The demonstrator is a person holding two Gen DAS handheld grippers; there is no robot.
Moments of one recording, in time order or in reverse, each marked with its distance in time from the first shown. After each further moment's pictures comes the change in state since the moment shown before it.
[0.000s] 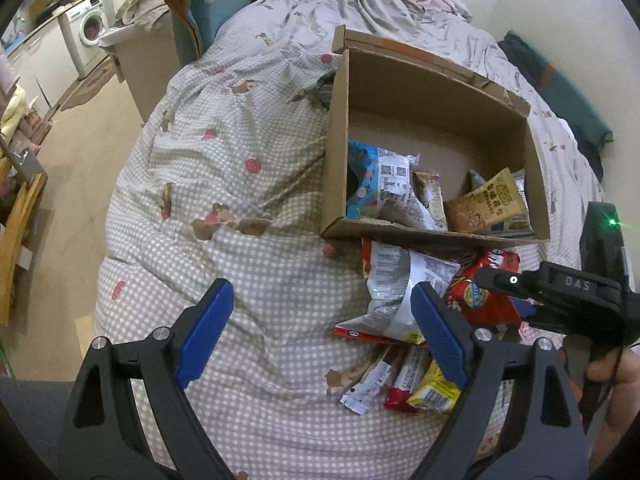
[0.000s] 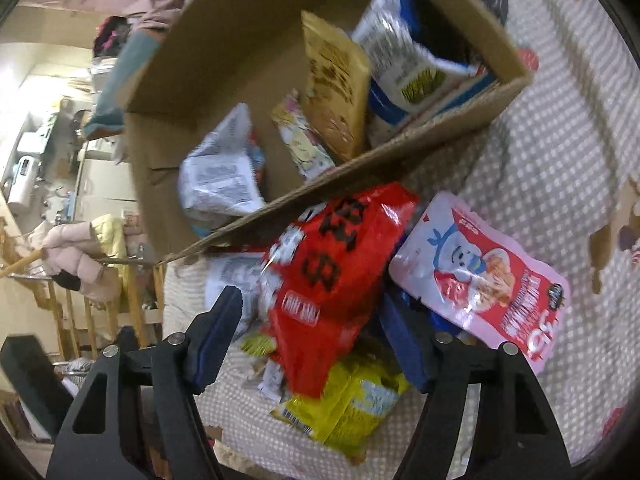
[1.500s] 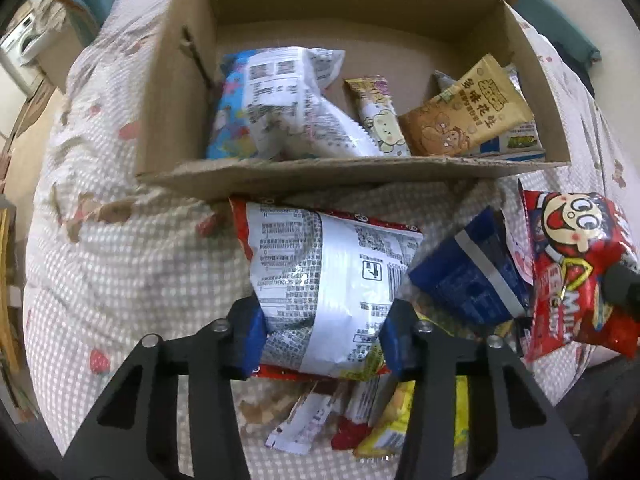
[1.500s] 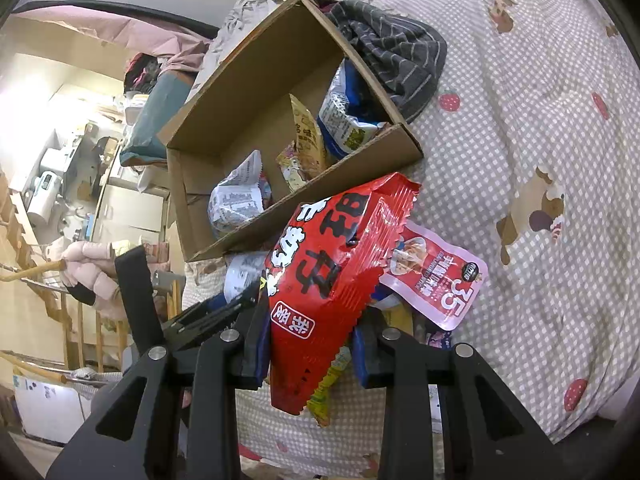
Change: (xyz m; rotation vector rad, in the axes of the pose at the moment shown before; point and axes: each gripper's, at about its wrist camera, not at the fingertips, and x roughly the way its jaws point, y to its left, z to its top) left arm 0.090 -0.077 -0.018 0.168 0.207 -0.049; right arm -0.092 -0.026 -0.040 -0.036 -0.187 0.062
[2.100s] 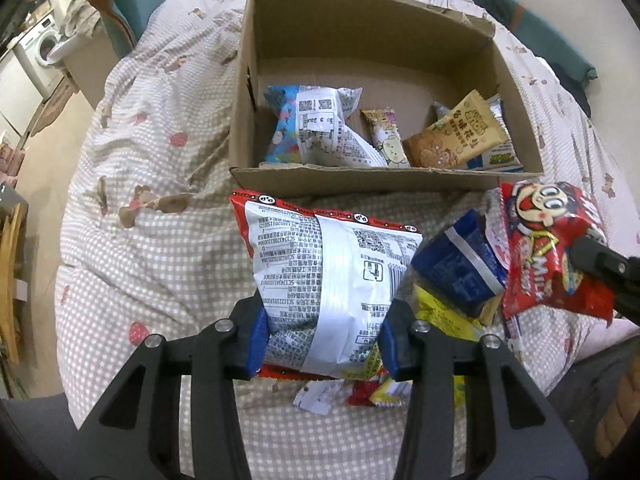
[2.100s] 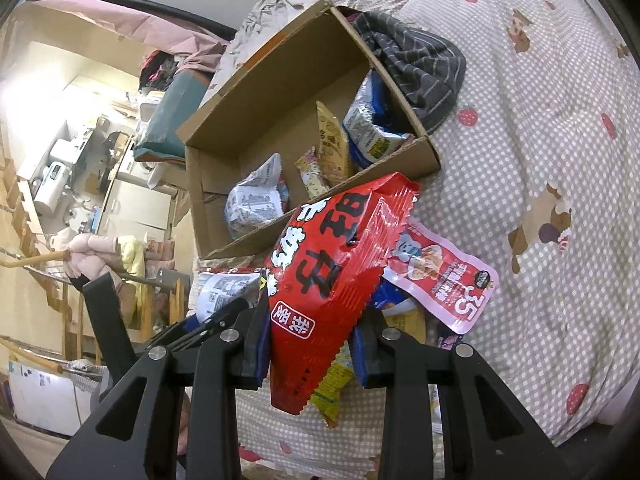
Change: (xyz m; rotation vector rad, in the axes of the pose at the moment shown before) left arm -0.063 0.007 -0.025 -0.014 -0.086 0.020; right arm -0.004 0.014 -0.005 -0.050 -0.024 0.035
